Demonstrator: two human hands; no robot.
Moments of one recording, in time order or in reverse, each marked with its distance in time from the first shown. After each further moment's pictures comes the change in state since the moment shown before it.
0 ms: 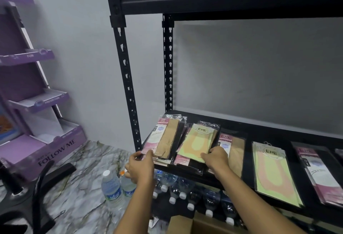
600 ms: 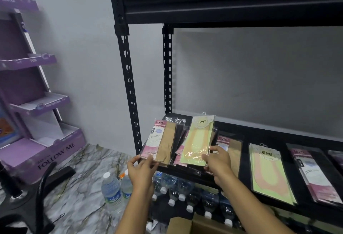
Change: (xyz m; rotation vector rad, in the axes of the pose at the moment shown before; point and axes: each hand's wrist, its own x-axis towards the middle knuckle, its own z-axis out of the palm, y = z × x) left_hand -0.031 0.006 -0.030 -0.649 -0.319 -0.070; right_hand -0.029 0.003 -0.016 0.531 -0.019 0.055
